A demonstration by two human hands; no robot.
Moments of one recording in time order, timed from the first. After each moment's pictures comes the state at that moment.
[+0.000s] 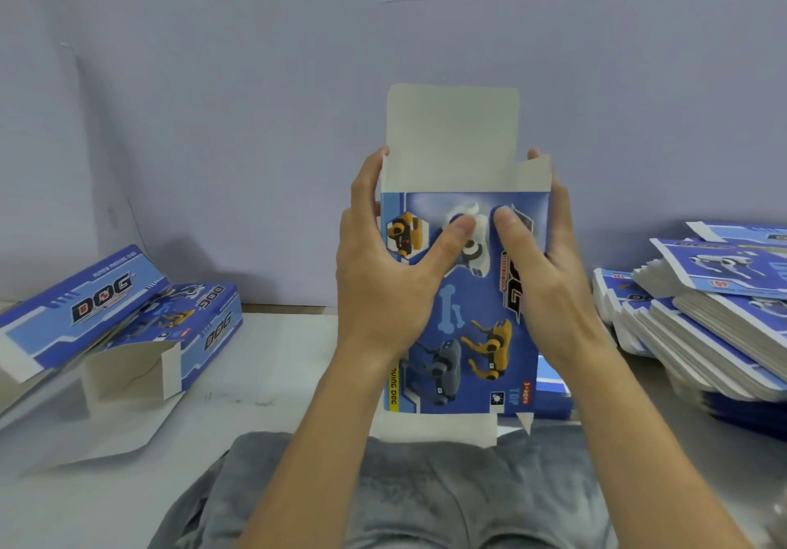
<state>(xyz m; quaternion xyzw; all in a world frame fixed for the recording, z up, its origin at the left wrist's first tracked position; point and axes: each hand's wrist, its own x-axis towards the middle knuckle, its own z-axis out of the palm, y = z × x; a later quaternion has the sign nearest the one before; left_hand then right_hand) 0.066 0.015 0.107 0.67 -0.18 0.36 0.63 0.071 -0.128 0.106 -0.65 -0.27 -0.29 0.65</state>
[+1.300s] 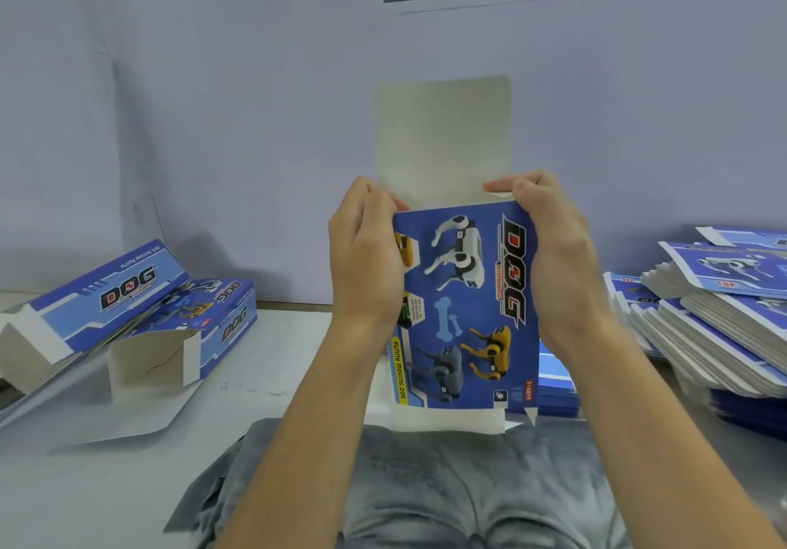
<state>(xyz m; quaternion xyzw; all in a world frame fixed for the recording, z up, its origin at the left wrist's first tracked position) 0.053 0.027 0.123 0.61 -0.13 0.33 0.71 0.054 -0.113 0.127 -0.64 -0.23 -0.23 0.70</state>
